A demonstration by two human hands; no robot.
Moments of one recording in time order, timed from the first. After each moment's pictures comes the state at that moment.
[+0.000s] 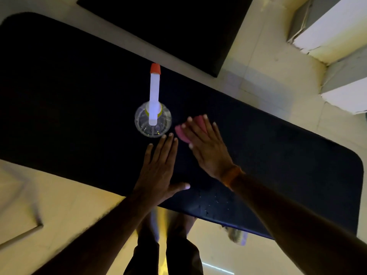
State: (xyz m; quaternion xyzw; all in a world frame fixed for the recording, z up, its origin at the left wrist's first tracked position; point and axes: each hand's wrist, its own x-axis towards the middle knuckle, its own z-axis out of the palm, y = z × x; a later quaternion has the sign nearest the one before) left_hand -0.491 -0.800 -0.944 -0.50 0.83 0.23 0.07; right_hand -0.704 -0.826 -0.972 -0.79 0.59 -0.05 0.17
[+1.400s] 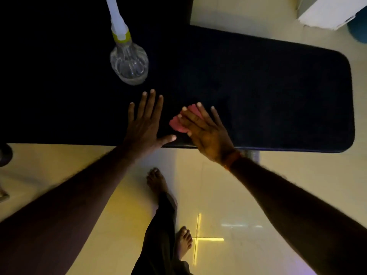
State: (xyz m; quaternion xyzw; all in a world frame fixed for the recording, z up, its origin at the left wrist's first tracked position) left_hand -0.448 -0.775 -0.955 -0.43 0.88 0.18 0.07; right_hand -0.663 -0.657 -0.982 -0.75 0.65 -0.10 0.06
